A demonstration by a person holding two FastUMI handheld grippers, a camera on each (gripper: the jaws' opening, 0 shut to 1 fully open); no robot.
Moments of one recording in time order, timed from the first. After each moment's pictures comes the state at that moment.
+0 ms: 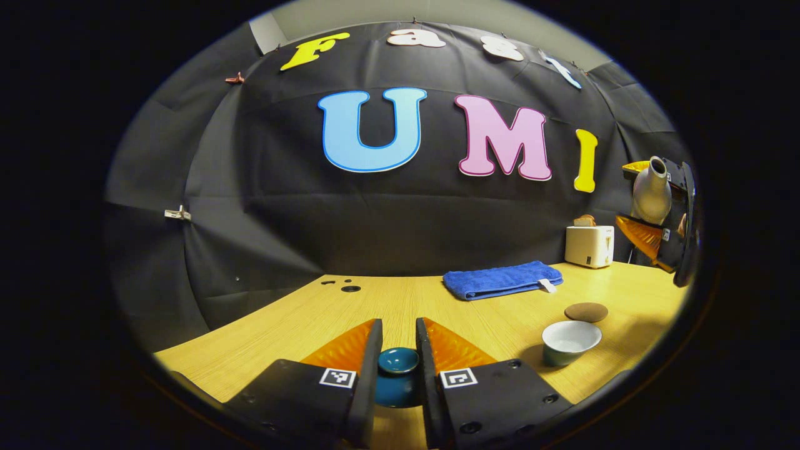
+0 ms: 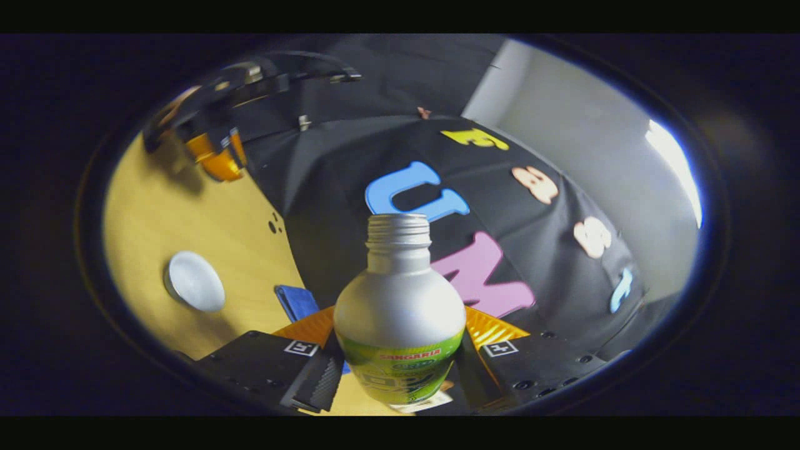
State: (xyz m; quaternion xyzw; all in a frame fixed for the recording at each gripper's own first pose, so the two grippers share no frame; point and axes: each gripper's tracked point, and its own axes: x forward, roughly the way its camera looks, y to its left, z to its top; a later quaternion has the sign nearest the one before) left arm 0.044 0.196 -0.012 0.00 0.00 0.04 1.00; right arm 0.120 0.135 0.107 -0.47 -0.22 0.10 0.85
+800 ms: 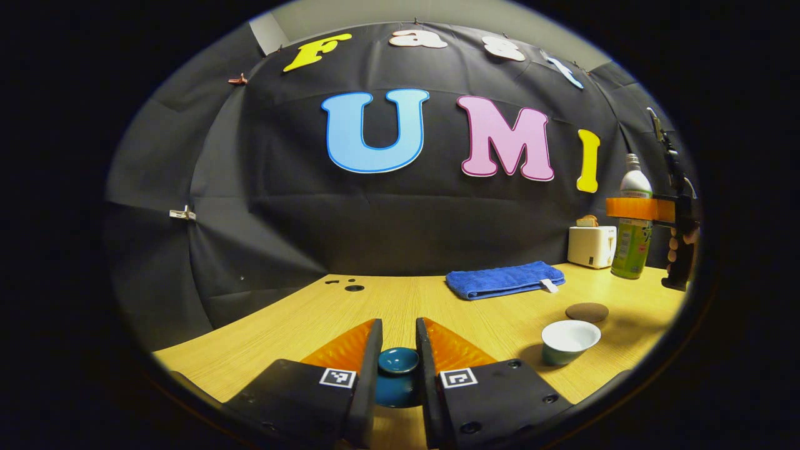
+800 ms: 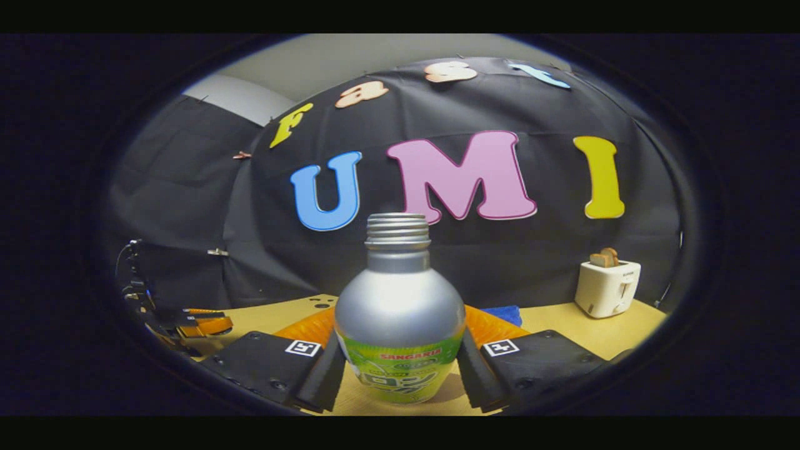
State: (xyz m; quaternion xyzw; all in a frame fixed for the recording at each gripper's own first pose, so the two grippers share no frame) left arm 0.036 0.196 -0.013 0.00 0.00 0.05 1.00; right arm 0.171 0.104 0.089 0.04 -0.05 0.18 0.98
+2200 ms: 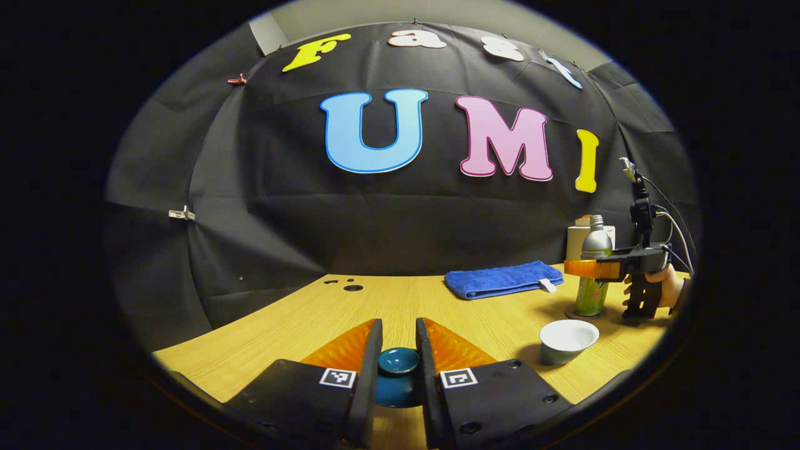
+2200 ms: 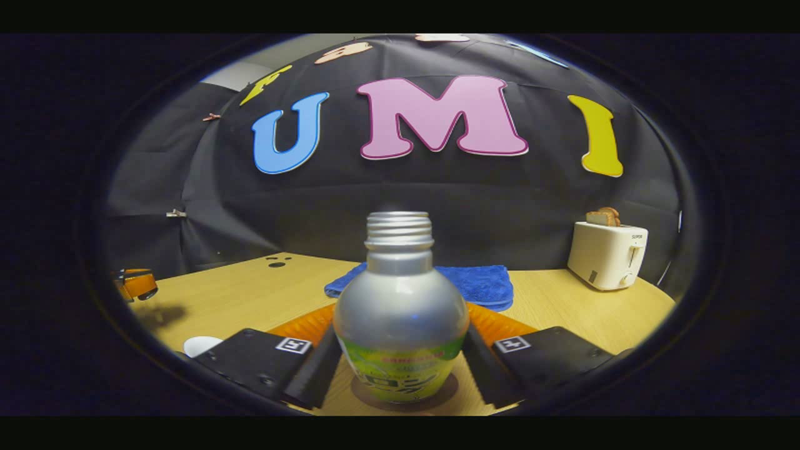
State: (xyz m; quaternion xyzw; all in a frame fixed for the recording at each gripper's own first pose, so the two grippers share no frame) left arm 0.036 0.194 -0.015 0.00 0.00 0.04 1.00; right arm 0.248 0.086 -0.011 0.00 0.06 0.12 0.99
